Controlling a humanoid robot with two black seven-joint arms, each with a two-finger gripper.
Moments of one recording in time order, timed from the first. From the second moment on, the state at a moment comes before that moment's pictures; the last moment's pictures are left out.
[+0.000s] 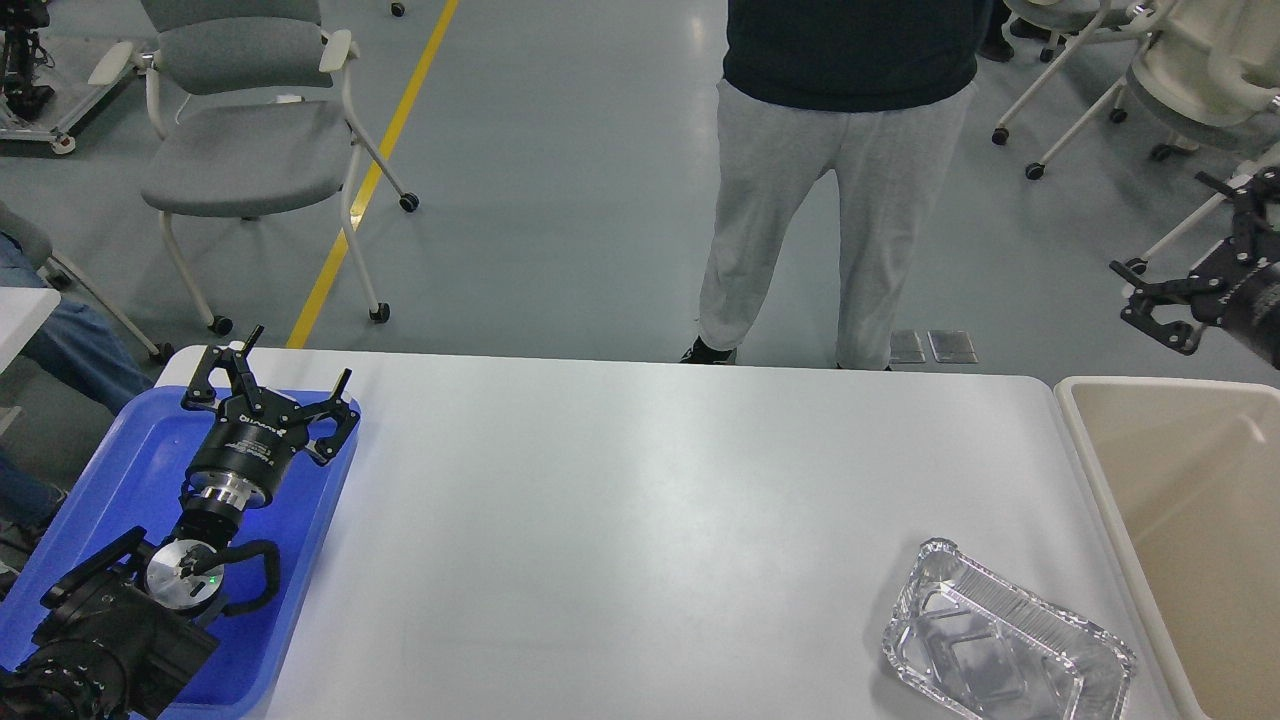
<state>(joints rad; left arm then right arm) -0.56 0.28 -0.93 -0.27 -0.13 -0.79 -0.31 0.70 -0.82 0.80 0.89 0.23 0.27 -0.08</state>
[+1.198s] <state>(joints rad) -0.56 0.28 -0.93 -0.27 -0.13 -0.79 -0.31 0.60 -0.37 0.87 0.74 0.18 0.55 -0.05</state>
